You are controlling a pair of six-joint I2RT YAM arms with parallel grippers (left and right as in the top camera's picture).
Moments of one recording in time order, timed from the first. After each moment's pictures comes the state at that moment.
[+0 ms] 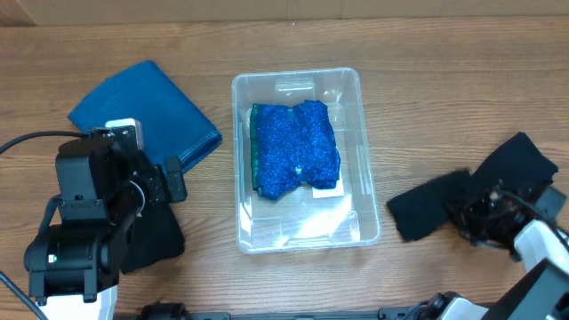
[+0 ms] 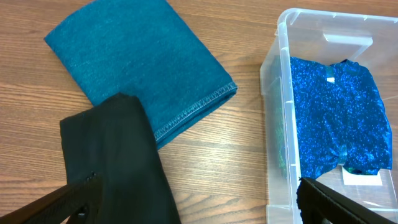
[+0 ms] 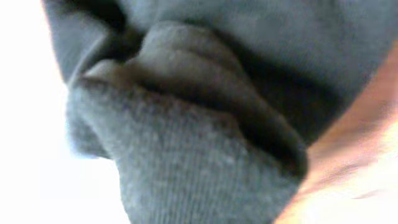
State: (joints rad) left arm 0.03 0.95 1.20 -1.07 0.02 -0.12; right arm -0.67 1.40 0.60 -0.54 -0.69 0.35
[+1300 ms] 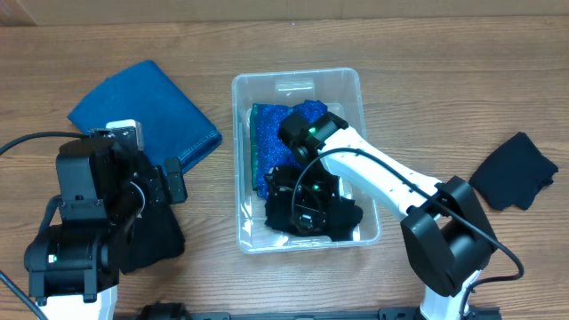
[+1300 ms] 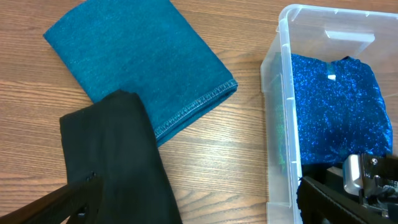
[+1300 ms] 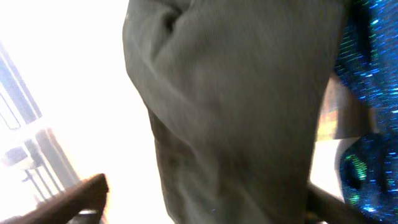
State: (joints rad) left arm 0.03 0.95 1.20 -1.08 0.02 -0.12; right arm 0.68 1.95 1.47 -1.25 -0.27 -0.63
